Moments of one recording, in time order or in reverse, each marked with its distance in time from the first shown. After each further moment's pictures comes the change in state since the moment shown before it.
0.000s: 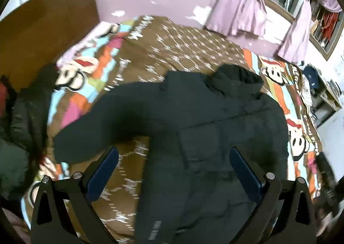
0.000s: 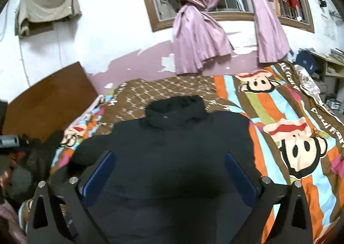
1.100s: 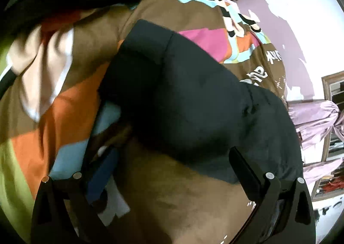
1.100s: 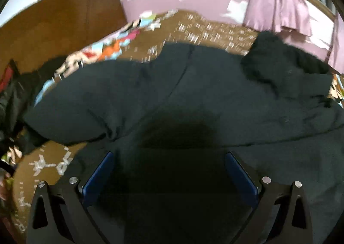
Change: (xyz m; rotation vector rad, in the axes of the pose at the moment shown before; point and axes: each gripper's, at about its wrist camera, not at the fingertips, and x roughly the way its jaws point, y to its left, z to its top) left arm 0.162 0.356 -0.136 -0.909 0.013 -0.133; right arm 0.318 0.187 -0.101 -0.309 0.355 0.079
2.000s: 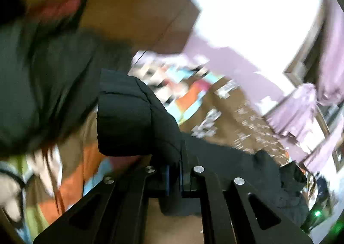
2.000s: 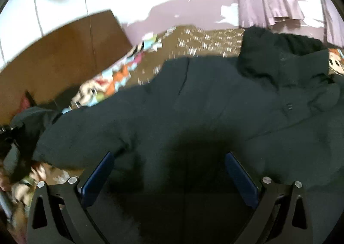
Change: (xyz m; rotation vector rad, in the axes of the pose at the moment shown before) left arm -0.095 -0.101 -0.037 0.404 -0.497 -0.054; right arm -0.047 -0.031 -0.015 0.170 -0.163 0.172
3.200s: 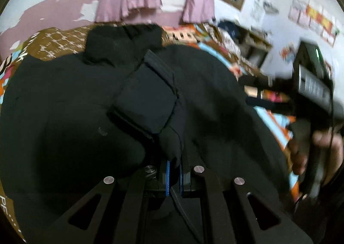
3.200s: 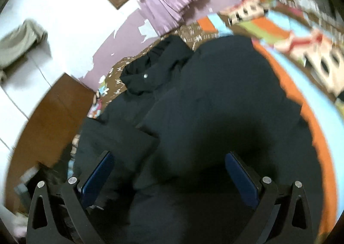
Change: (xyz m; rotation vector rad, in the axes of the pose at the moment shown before) left arm 0.006 -0.342 -0.288 0.863 0.568 -0.620; right arm -0.207 -0.197 -0.055 0.508 -0.068 -0.019
